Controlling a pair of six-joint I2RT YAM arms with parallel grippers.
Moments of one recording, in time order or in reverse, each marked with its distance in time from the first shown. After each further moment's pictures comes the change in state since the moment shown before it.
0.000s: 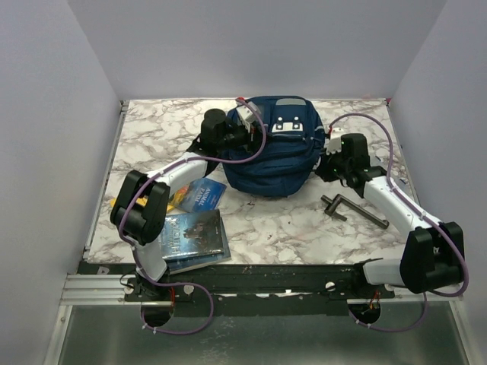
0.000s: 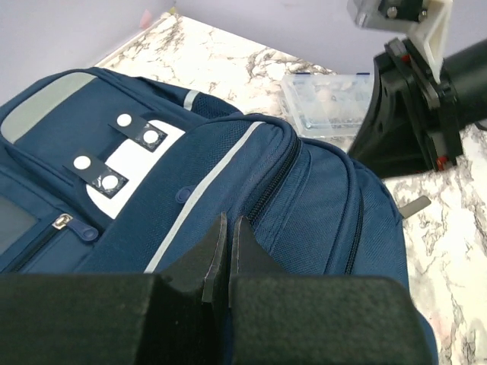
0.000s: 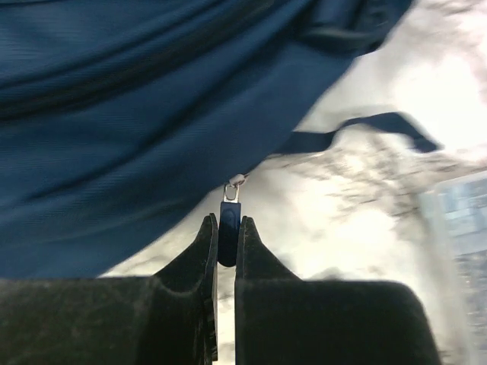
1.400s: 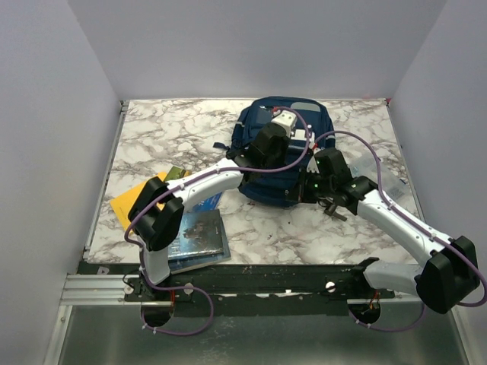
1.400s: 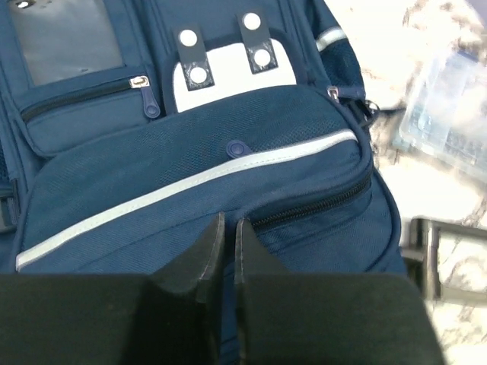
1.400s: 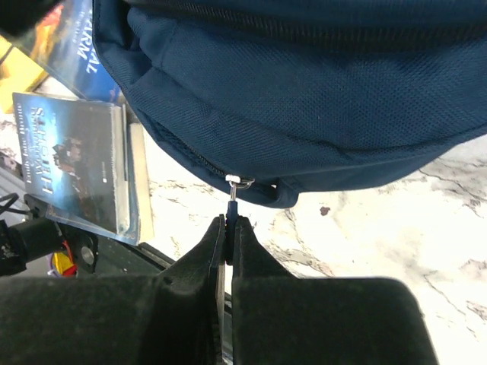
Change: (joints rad) left arm -0.369 0.053 0.255 -0.556 -0.954 -0.178; right arm 0.327 -0.132 0.003 -0.211 -0.083 0.598
